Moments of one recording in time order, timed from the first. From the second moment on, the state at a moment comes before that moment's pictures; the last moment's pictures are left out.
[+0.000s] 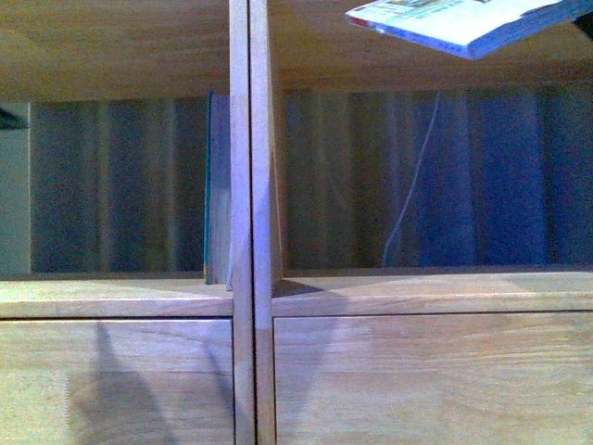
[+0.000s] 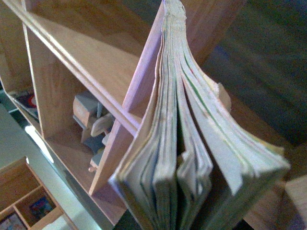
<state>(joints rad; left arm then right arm) 0.19 1.43 1.16 0.52 0.80 -0.86 0.19 1.14 0.82 0.96 -0.14 1.04</state>
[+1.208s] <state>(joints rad) -0.39 1.33 1.12 0.63 0.65 -0.90 0.58 1.21 0.77 1.10 -0.12 0.87</state>
